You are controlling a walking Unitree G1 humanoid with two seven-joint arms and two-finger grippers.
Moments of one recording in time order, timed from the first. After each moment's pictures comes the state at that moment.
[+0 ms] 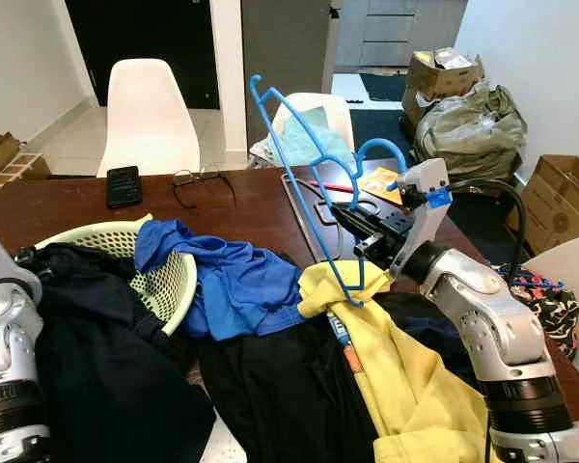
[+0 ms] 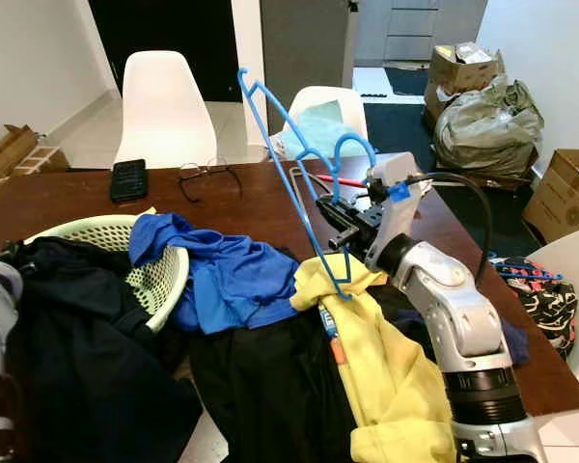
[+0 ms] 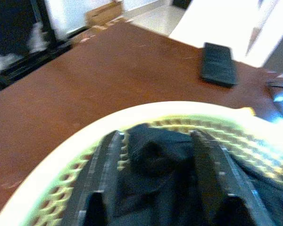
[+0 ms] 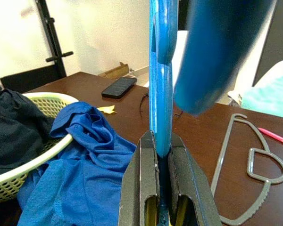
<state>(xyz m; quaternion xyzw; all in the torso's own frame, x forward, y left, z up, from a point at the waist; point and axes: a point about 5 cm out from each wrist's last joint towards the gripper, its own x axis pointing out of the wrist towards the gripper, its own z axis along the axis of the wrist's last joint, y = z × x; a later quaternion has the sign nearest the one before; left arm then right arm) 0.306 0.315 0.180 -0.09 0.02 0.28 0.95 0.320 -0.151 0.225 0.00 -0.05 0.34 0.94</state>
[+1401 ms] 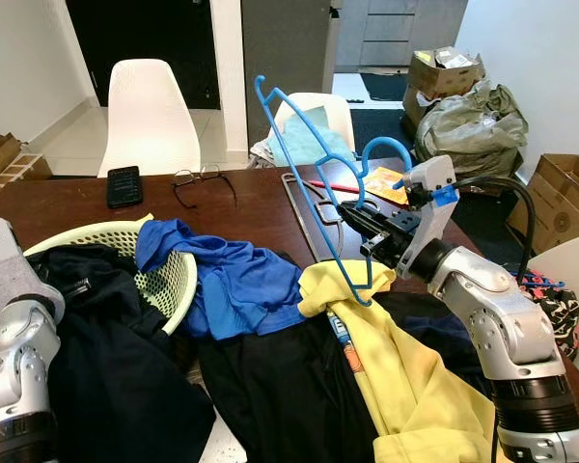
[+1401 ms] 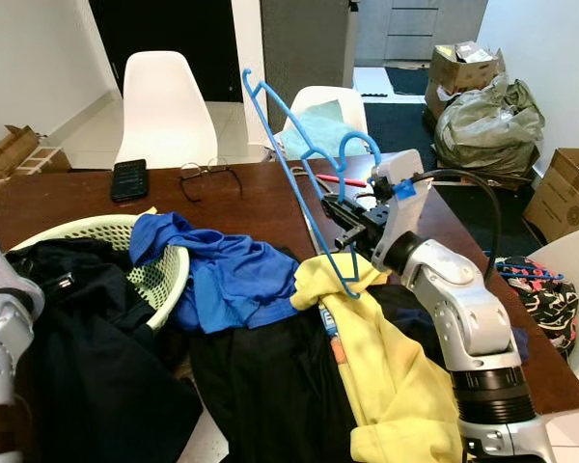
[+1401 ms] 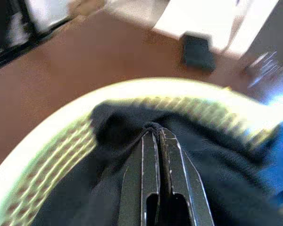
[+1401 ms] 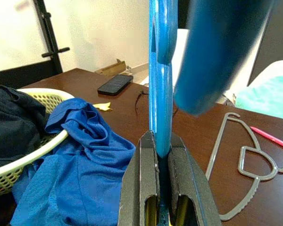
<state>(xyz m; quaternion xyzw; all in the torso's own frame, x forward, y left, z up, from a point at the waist) 0.297 0.298 0.188 -0.11 0.02 0.24 0.96 0.320 -0.158 0.228 -0.01 -0.05 0.33 0.94</state>
